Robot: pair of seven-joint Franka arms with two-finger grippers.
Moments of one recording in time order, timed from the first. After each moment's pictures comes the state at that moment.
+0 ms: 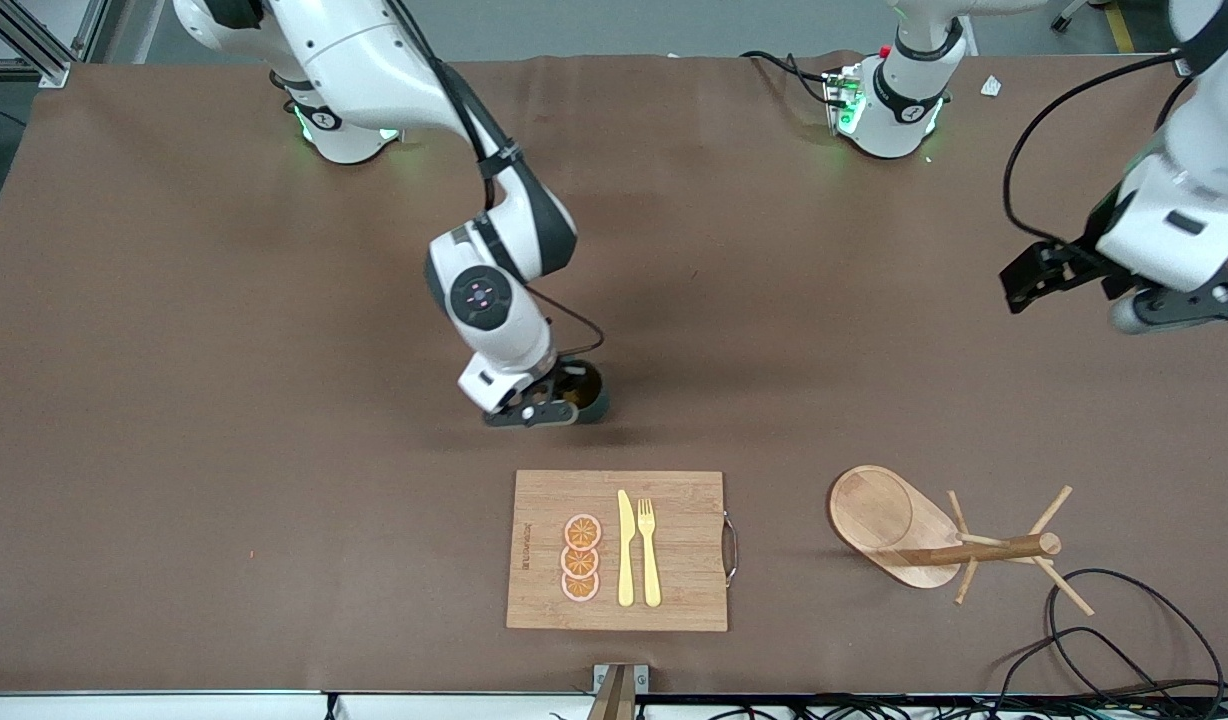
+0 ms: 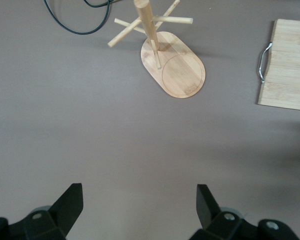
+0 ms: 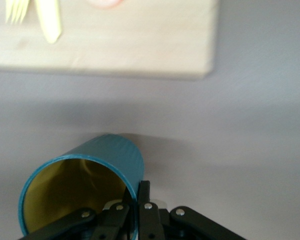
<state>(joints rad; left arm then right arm) -0.01 0.11 -0.19 -1.38 0.09 1.51 -0.29 0.74 0.64 -0.21 -1.57 0.24 2.25 0.36</state>
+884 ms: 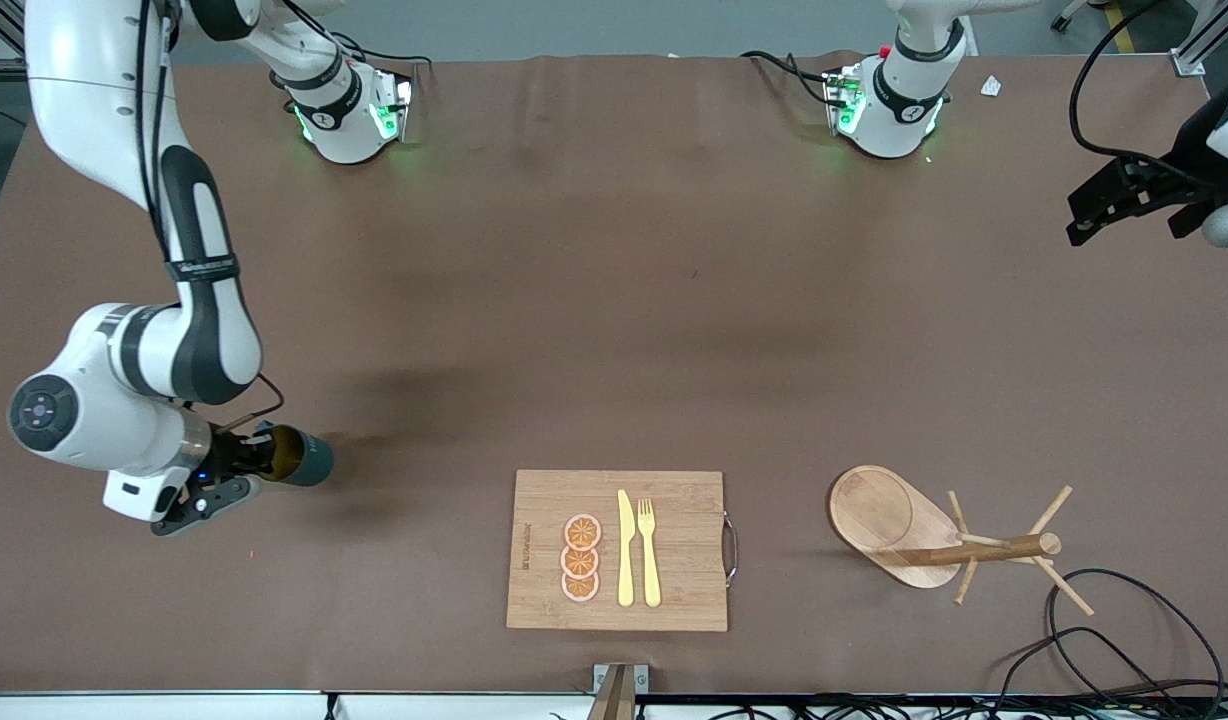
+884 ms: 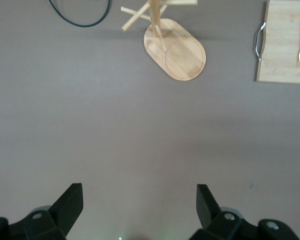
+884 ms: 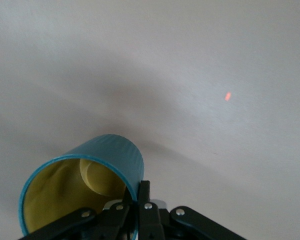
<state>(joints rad) 0.05 0.00 -0.18 -1.41 0.05 1.42 -0.13 0.20 0.61 -0.29 -1.56 0.23 2.11 -0.68</state>
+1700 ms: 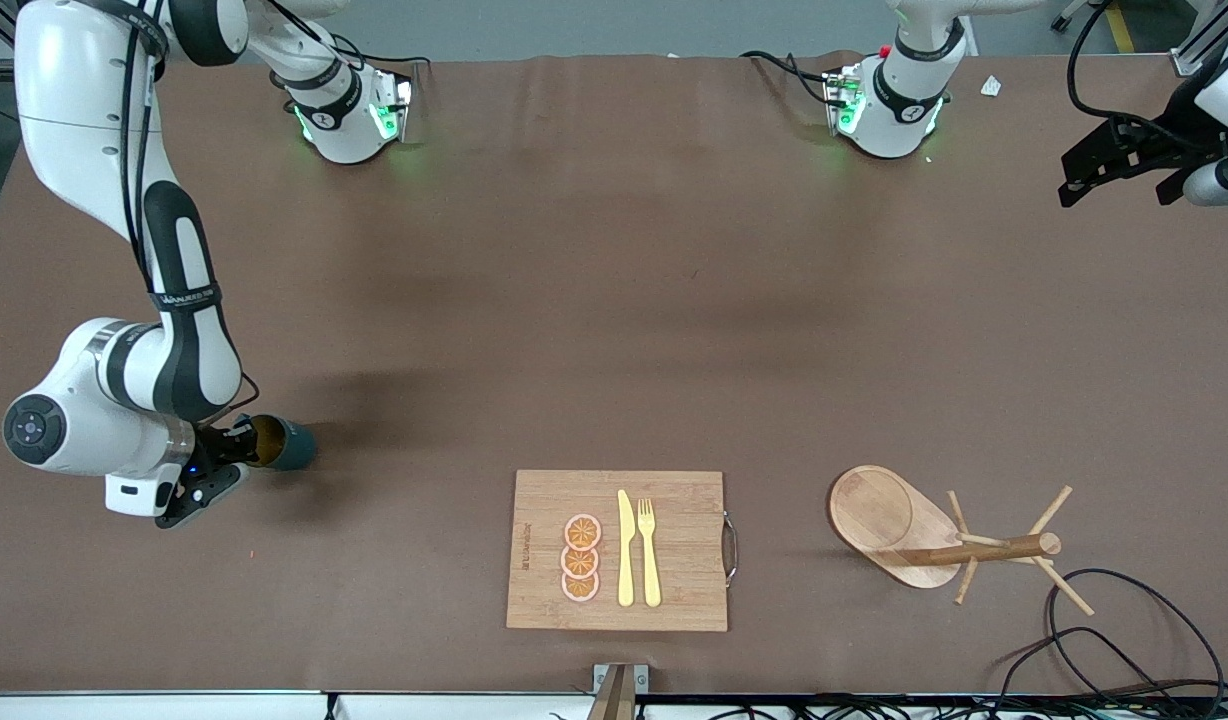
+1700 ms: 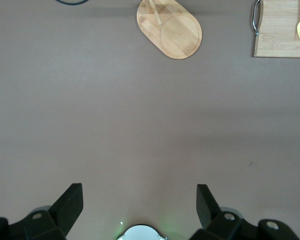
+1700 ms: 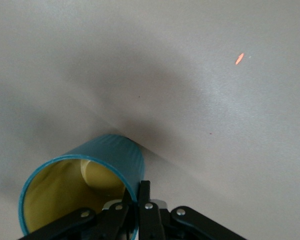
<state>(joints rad) 0.00 -0.09 -0.10 -1.53 0.00 1.42 -0.09 0.15 0.68 -0.27 -1.58 0.23 2.11 -0.84</state>
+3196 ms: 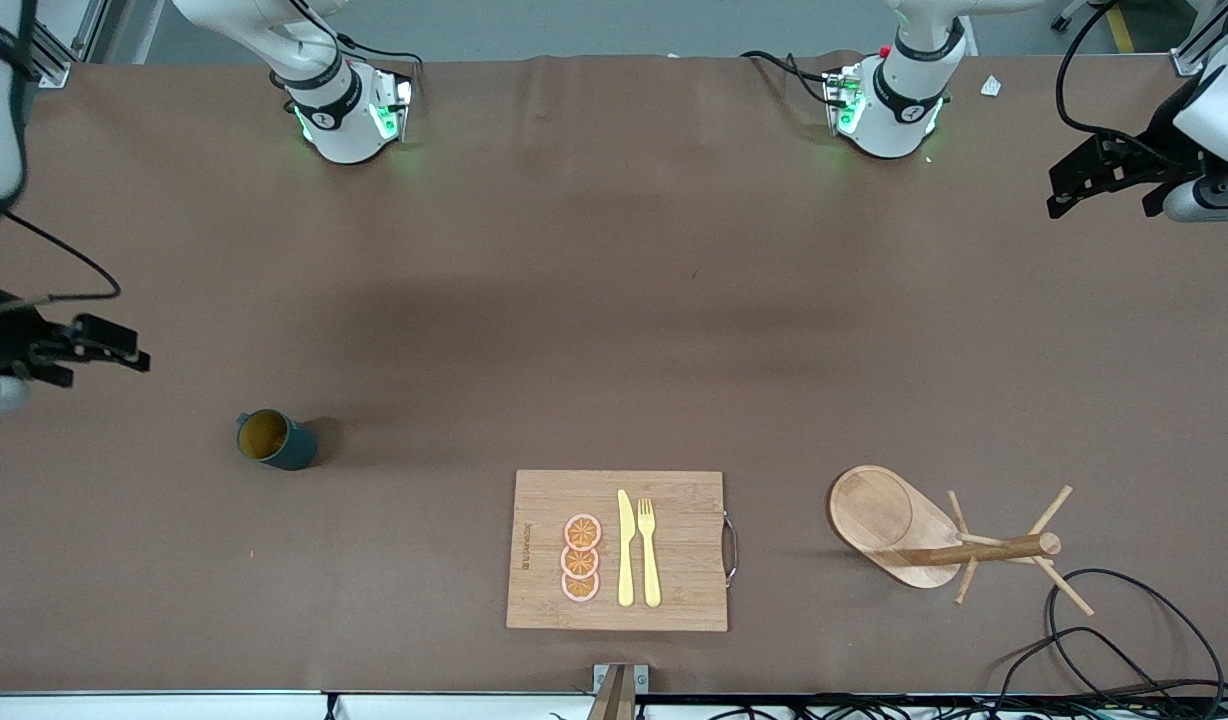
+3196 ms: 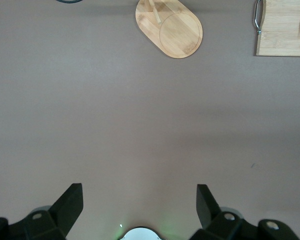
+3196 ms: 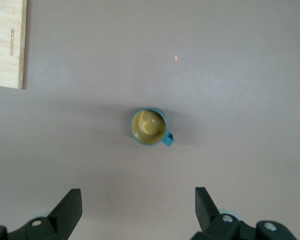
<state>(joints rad) 0.00 -0.09 -0.11 -1.57 0.00 1.45 -0.09 0.14 0.18 -0.29 -1.51 0.14 1.67 -0.26</state>
